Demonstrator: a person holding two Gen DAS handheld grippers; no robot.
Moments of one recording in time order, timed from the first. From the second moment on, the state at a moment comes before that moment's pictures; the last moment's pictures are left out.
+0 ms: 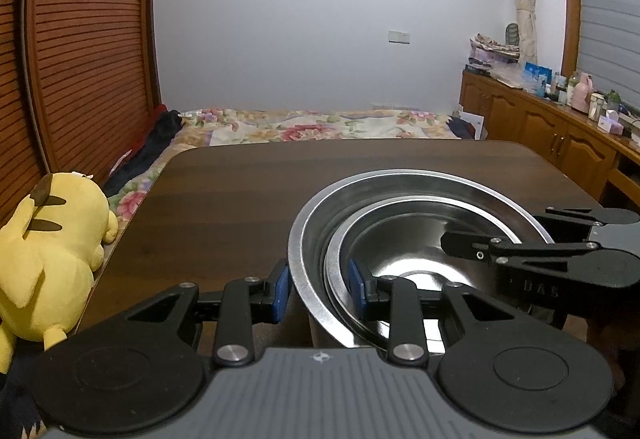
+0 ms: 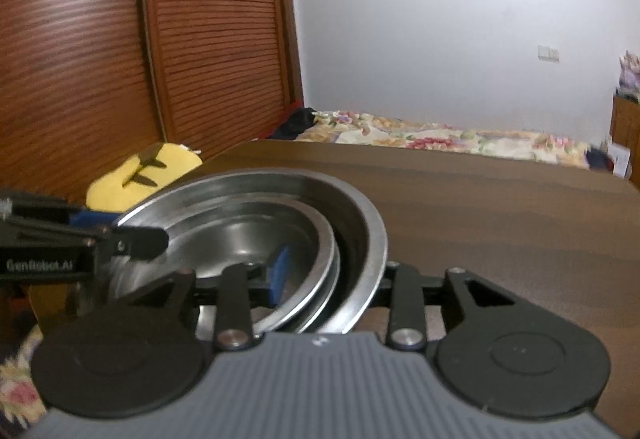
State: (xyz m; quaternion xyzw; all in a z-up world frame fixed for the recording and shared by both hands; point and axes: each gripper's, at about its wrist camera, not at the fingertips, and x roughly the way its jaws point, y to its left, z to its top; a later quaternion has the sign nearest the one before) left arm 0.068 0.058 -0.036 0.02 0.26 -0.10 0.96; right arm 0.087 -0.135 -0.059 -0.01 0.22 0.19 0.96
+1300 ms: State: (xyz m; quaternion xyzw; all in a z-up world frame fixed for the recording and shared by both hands) left arm 0.054 0.052 -0.016 0.03 0.24 -0.10 0.97; right arm 0.071 -0.153 -0.022 -0.02 0.22 0.17 0.96
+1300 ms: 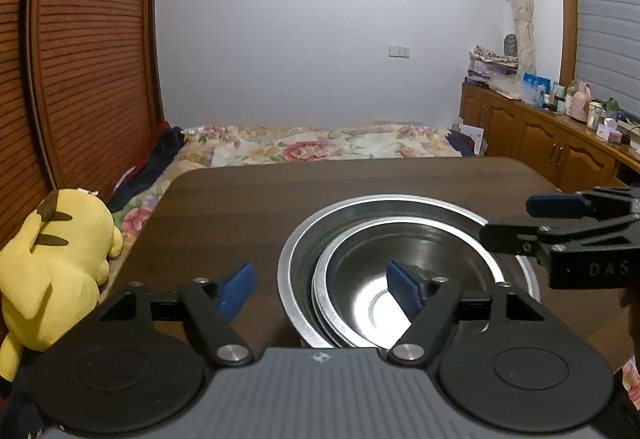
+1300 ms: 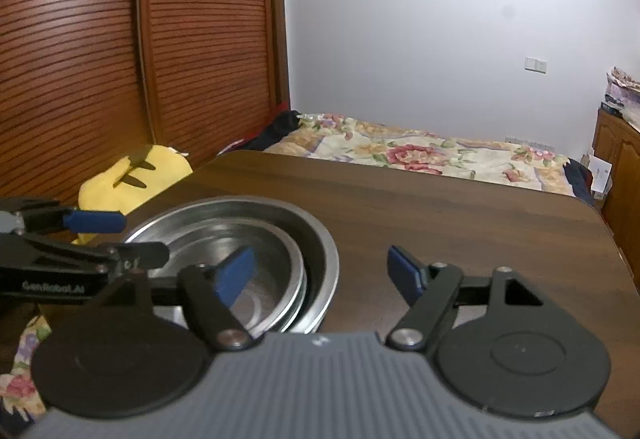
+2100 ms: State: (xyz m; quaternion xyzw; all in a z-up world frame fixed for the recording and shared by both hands) left arm -0.014 0.014 0.018 0.04 0.19 -0.10 0.98; right arm -0.003 -0.186 0.011 -0.01 0.18 0.10 0.98
